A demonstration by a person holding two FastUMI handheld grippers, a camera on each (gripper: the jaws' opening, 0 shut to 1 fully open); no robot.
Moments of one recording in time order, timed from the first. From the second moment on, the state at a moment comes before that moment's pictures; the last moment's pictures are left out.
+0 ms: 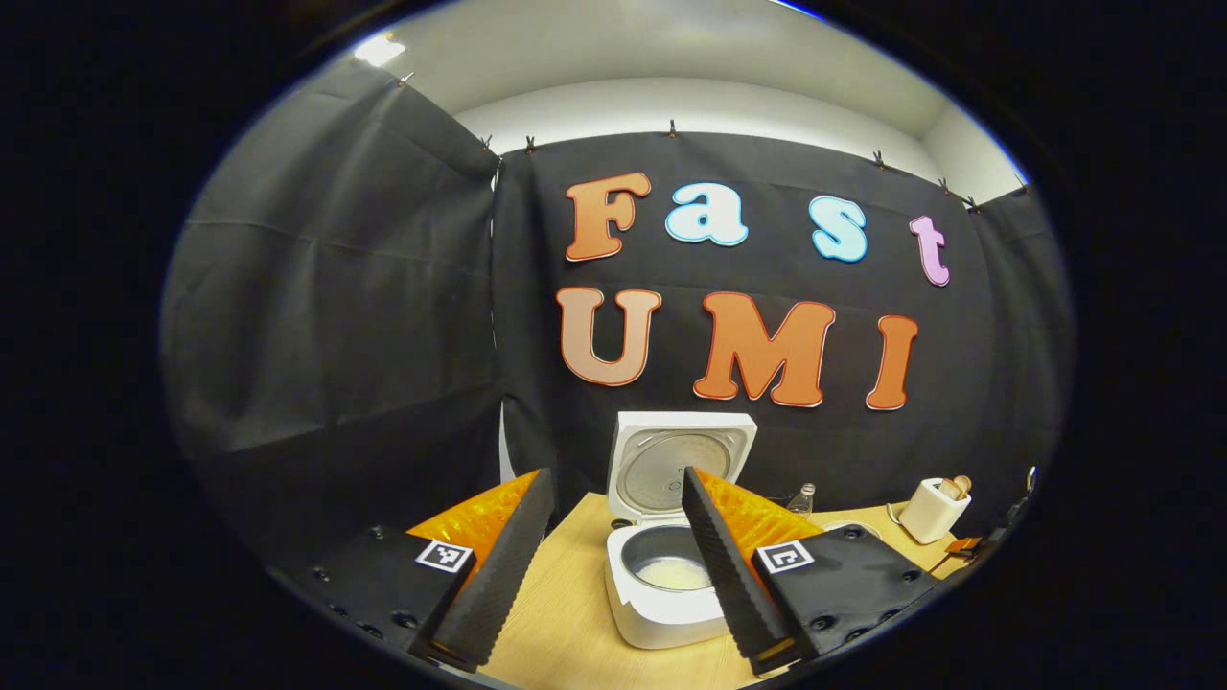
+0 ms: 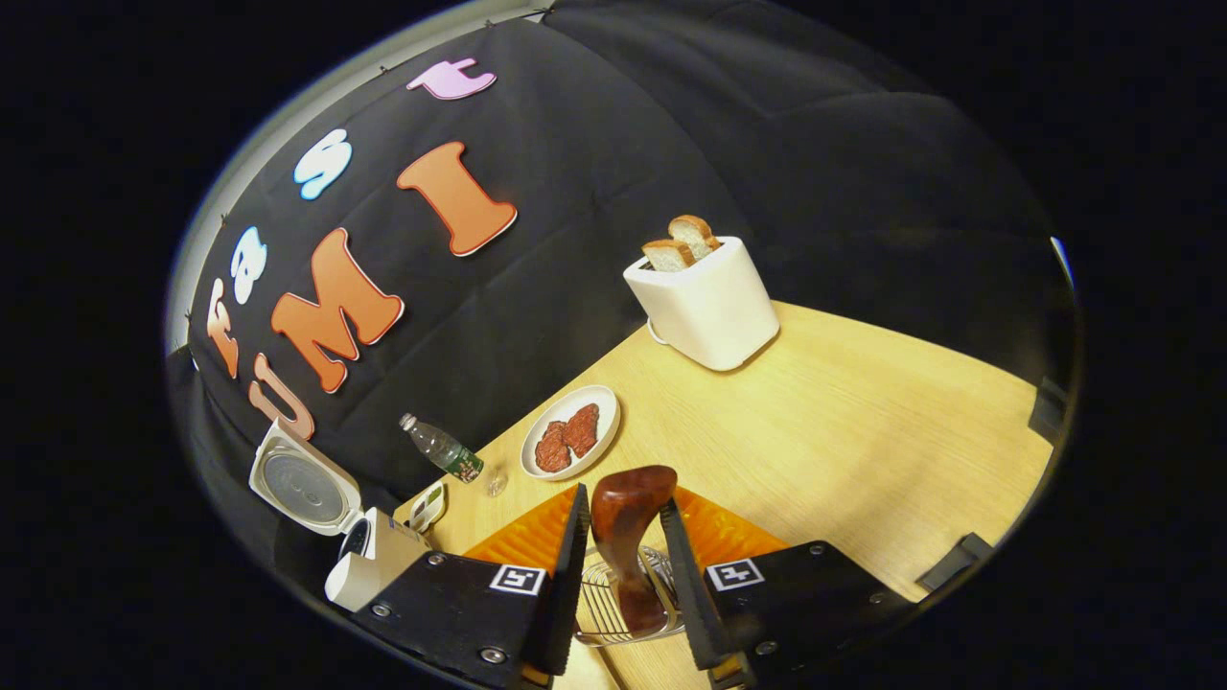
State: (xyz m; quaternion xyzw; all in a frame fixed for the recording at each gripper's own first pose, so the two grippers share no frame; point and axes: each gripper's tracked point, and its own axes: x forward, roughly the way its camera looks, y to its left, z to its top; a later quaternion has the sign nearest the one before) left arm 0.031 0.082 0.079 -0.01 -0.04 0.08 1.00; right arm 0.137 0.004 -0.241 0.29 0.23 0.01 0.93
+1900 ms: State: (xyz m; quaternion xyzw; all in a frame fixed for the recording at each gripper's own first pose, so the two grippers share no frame) left arm 0.027 0.094 0.088 0.01 -0.05 0.06 1.00; right arm 0.034 0.154 -0.142 0.09 0.11 0.16 0.98
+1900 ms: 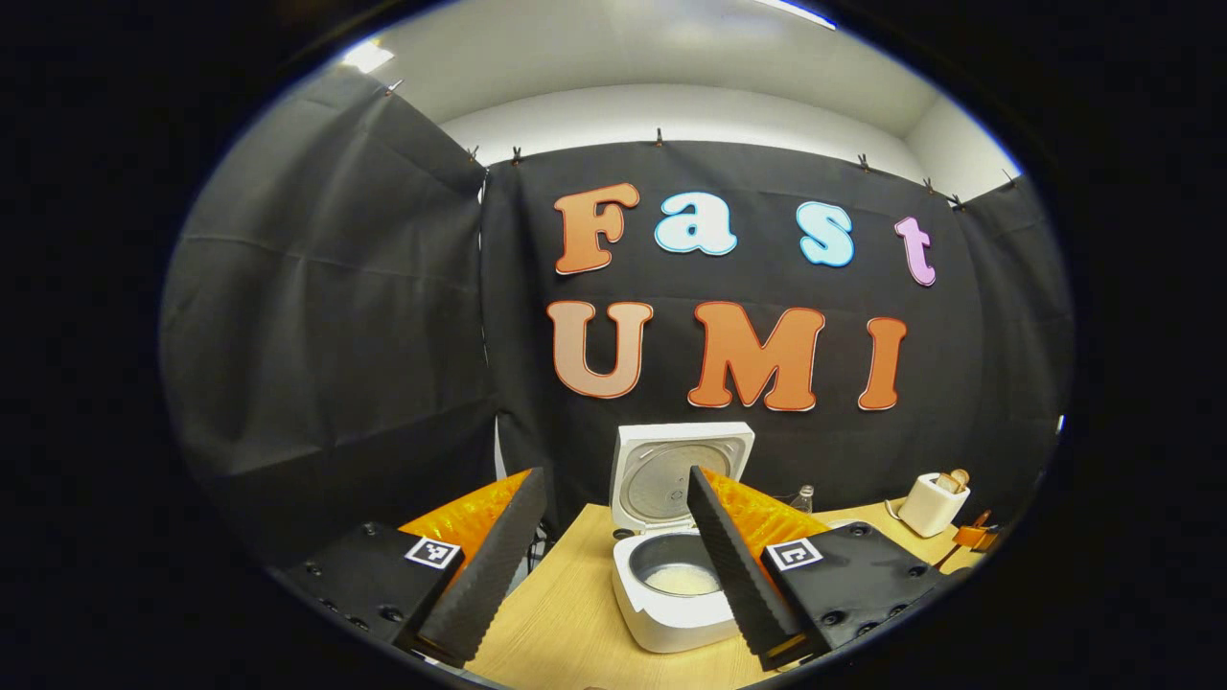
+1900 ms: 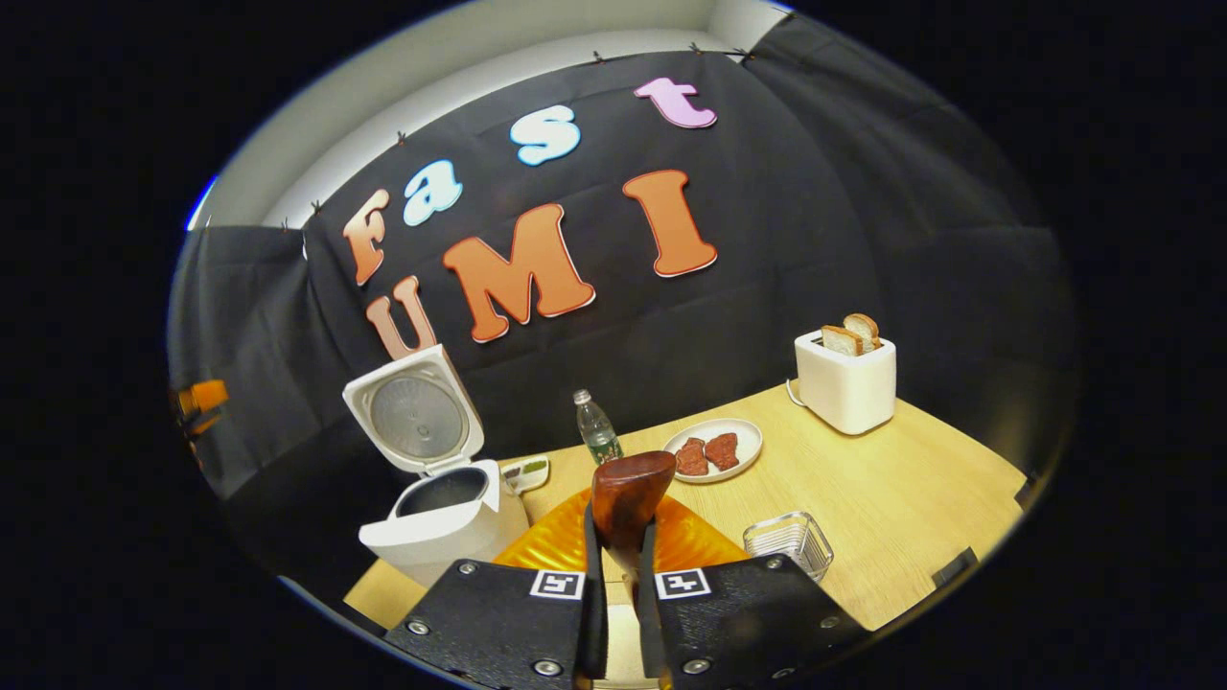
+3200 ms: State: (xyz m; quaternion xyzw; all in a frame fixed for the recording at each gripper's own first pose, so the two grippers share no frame) left arm 0.042 0.122 0.044 0.00 0.00 0.07 1.00; right arm 0.009 0.213 -0.246 0.15 0.21 0.20 0.95
